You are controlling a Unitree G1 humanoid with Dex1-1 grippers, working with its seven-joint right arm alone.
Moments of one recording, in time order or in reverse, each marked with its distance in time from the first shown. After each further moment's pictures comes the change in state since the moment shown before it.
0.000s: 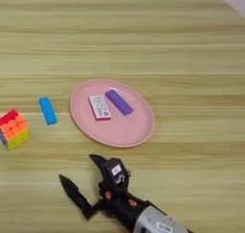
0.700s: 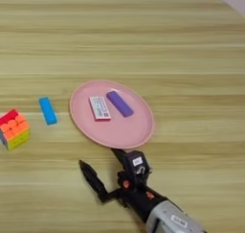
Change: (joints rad) arm -0.067 0.025 -0.144 0.085 0.049 0.024 -0.050
